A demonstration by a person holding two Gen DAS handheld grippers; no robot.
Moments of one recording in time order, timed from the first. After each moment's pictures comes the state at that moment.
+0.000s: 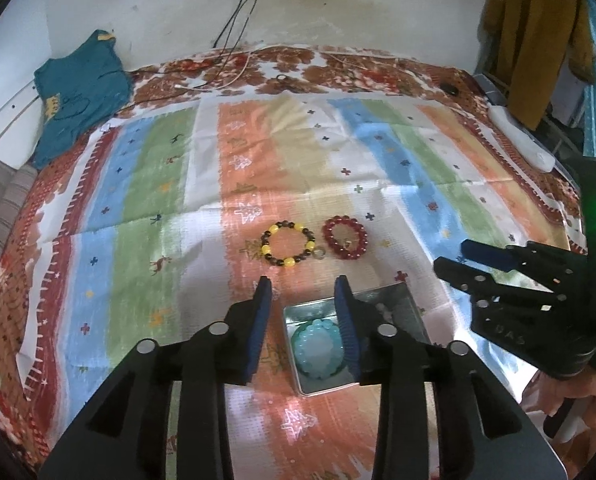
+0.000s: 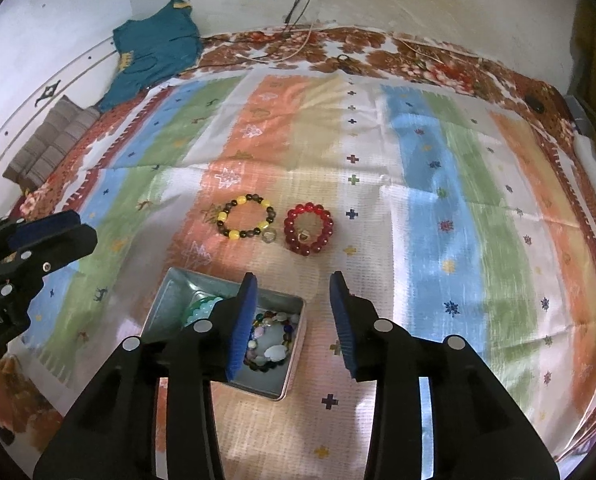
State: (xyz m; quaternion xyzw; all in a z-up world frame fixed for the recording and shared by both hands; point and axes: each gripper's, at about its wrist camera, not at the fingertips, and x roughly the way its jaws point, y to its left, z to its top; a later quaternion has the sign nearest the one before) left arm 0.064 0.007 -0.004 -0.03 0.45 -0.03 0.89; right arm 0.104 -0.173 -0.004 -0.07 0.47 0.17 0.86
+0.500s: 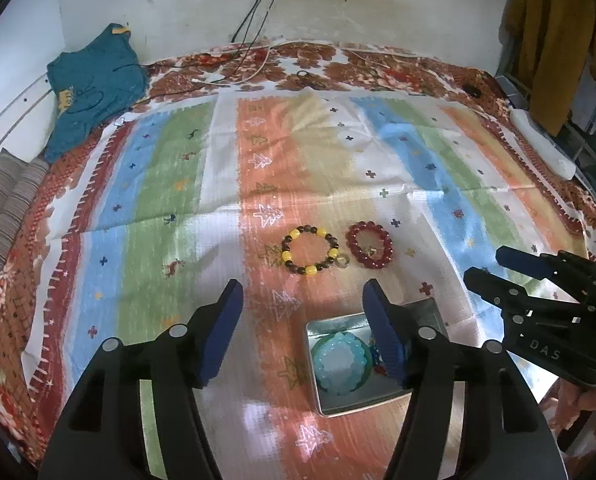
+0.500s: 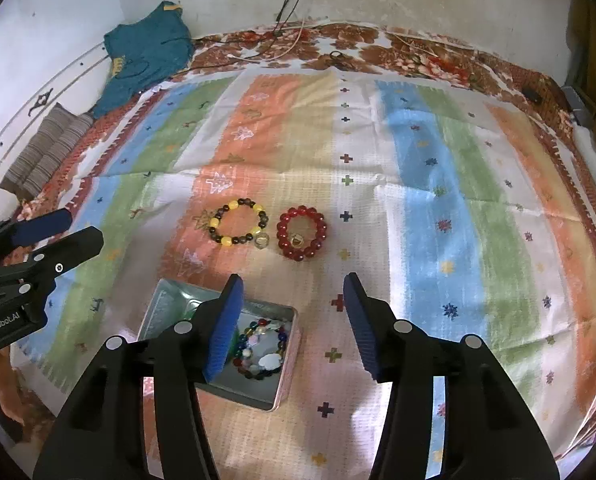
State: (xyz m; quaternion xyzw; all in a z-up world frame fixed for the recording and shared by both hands) left arm 0.084 0.014 -0.013 -0.03 0.45 0.00 0.89; right arm 0.117 -0.176 -0.008 -0.06 0.48 0.17 0.86
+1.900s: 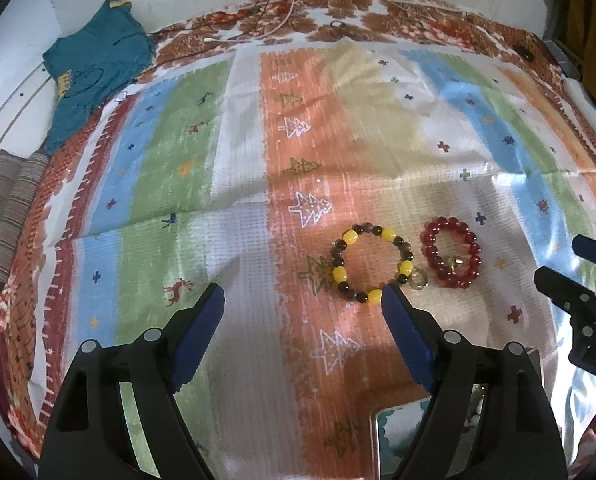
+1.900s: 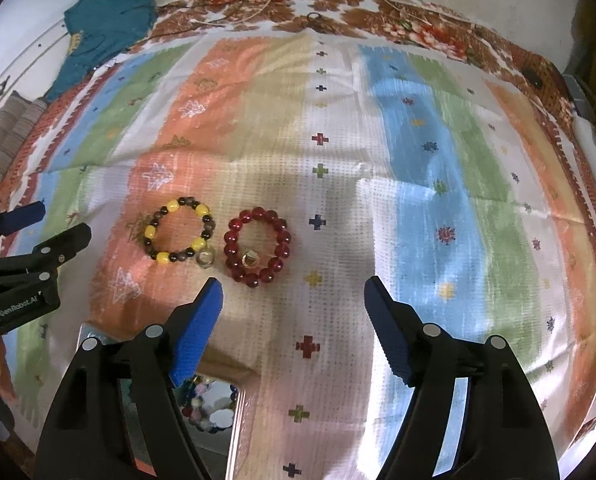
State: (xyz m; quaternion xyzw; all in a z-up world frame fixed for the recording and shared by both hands) left arm 0.178 0.035 -0.085 0.01 0.52 0.05 0.85; right arm 0.196 -0.166 -0.060 -0.09 0.53 0.12 0.83
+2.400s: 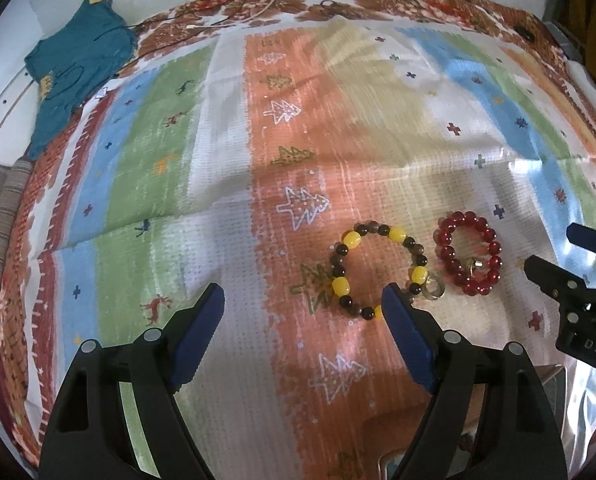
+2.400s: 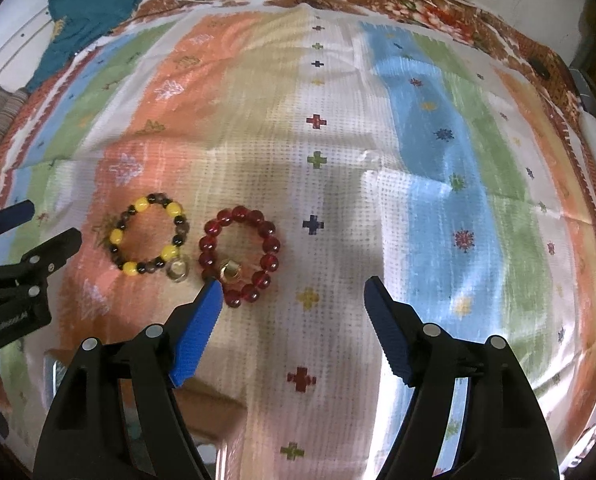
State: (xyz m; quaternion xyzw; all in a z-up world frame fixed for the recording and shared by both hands) left arm 0.205 0.032 -0.114 0.02 0.54 0.04 0.84; right arm 0.227 -0.158 -0.096 -0.10 0.56 0.10 0.82
